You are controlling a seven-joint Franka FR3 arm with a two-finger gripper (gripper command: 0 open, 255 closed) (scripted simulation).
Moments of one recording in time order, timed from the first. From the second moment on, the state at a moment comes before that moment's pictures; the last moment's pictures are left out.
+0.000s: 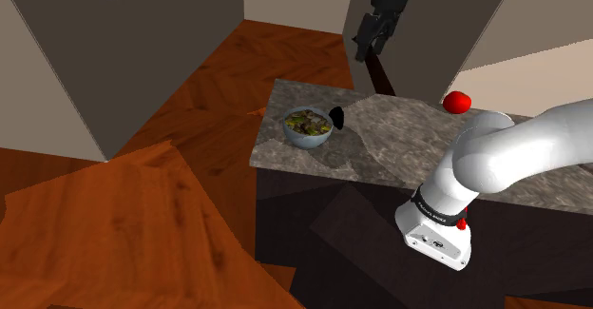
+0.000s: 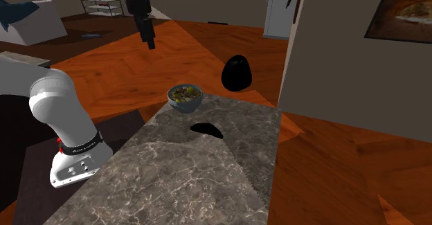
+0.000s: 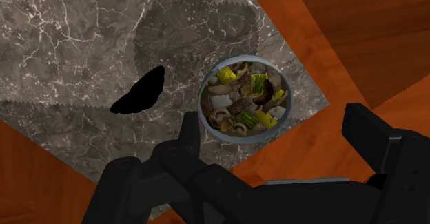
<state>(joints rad) 0.02 -0.75 -0.02 -2.35 0.00 1.64 0.06</state>
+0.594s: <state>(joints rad) -0.04 -0.59 -0.05 -2.42 -0.01 1.83 0.13</state>
